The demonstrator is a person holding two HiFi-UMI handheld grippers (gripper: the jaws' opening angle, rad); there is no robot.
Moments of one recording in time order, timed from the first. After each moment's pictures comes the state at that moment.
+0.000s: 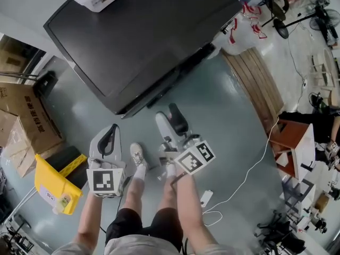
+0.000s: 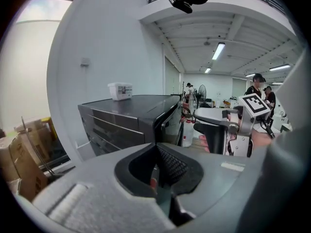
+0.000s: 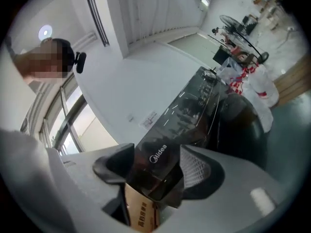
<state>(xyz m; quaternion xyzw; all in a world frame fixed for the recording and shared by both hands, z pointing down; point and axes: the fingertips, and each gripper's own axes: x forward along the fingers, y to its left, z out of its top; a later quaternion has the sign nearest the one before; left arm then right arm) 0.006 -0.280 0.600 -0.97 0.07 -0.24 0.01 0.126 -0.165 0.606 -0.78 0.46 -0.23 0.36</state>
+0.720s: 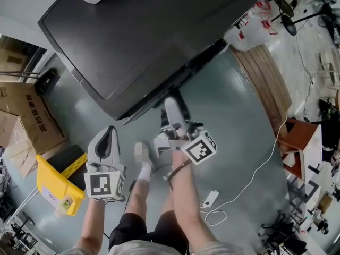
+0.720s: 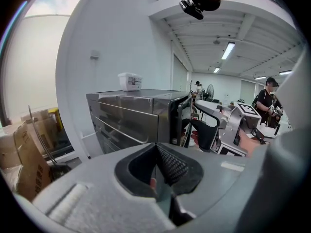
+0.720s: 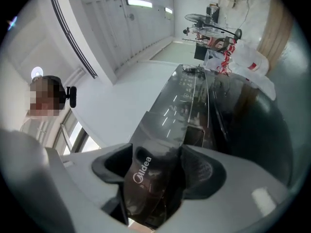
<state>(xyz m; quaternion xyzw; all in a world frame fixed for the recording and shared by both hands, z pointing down) -0.005 -0.304 0.634 -0.96 0.11 -0.25 -0.02 0.166 -0.188 0.632 -0.72 0.42 -0.20 0.52</state>
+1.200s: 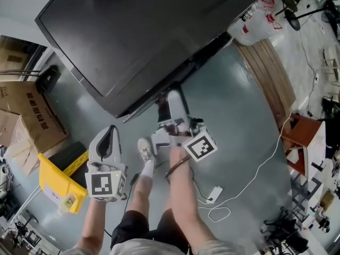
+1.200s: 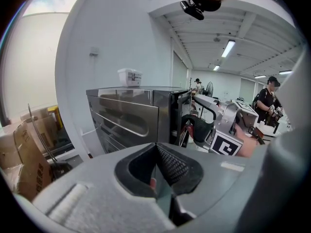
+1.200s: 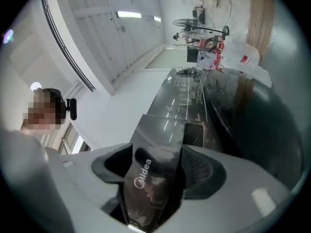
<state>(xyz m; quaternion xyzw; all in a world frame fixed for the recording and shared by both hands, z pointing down) -0.012 -0.303 0.648 -0.96 0.11 -0.27 -0.03 0.169 -0.195 0.629 -0.68 0.40 -0.17 0.59</state>
